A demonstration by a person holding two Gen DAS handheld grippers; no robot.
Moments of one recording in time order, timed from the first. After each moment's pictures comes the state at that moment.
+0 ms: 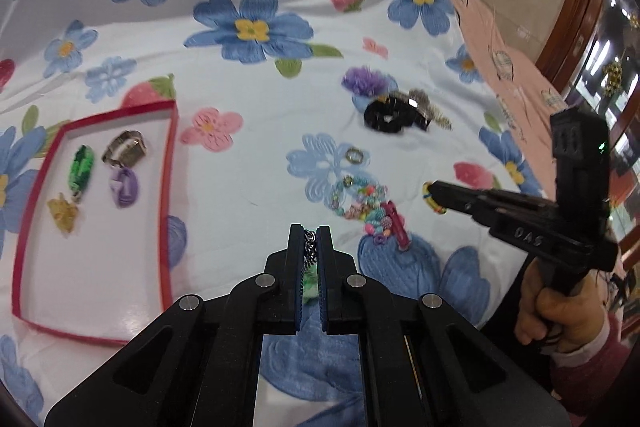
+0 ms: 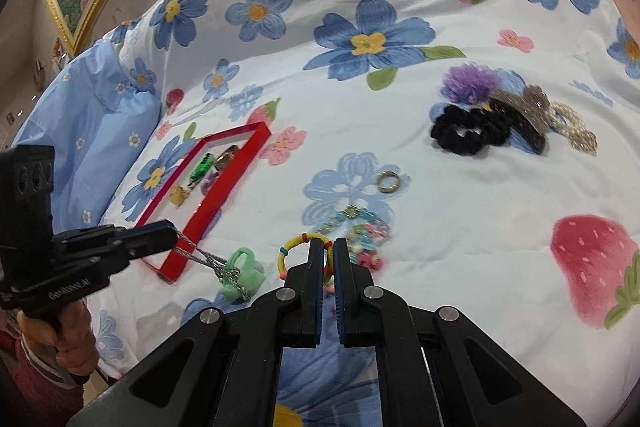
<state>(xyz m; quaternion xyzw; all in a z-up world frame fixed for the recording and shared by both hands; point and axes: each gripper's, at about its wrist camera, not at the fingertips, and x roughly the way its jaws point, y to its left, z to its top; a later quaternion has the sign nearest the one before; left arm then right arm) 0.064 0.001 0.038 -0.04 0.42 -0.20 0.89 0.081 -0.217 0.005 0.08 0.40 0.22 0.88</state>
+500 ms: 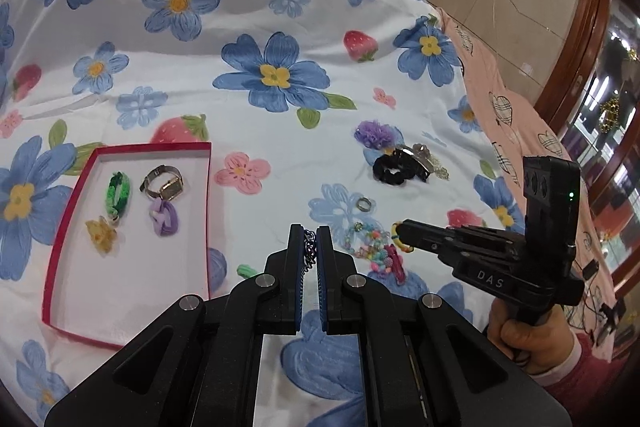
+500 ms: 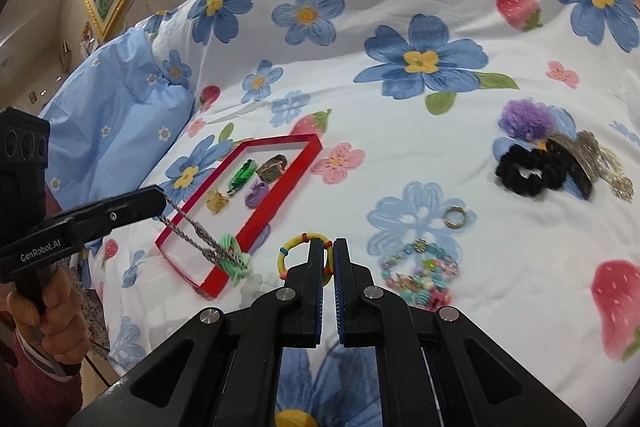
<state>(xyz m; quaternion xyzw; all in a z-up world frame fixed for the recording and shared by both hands) 0.057 0.043 0.081 -0.08 0.37 -0.18 0.91 0.086 -0.167 0.025 0.07 0.38 0.27 0.88</state>
